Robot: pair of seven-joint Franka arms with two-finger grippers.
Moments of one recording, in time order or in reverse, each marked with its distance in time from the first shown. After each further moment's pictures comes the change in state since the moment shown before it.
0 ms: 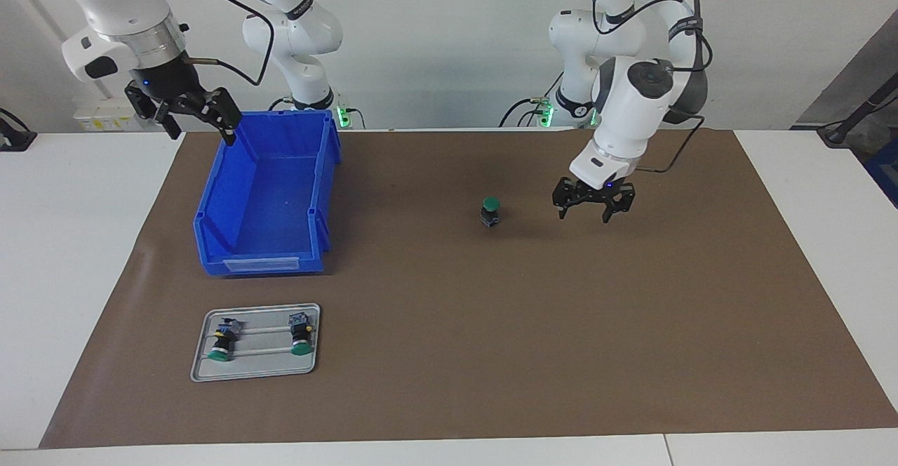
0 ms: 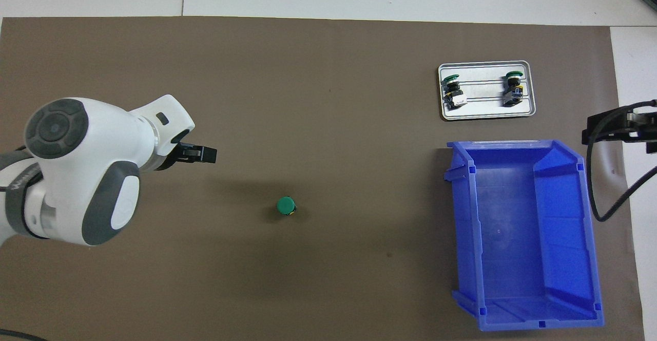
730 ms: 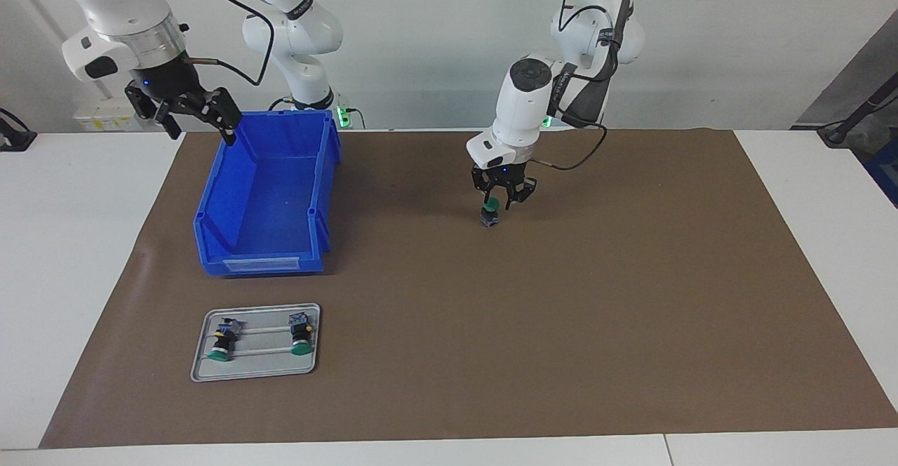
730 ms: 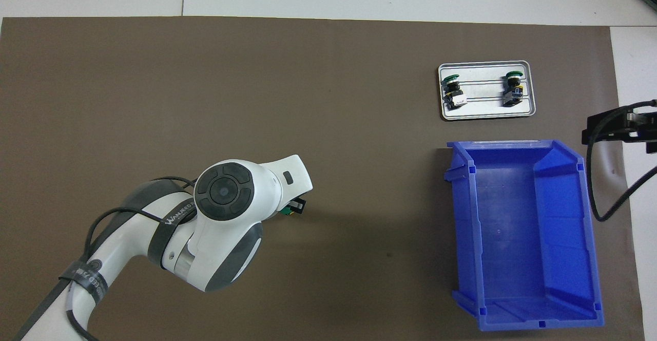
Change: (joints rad) left arm -0.359 0.042 -0.011 -0.067 -0.007 0.079 -0.127; right arm 0.000 0.000 0.000 0.000 0.000 0.000 0.000
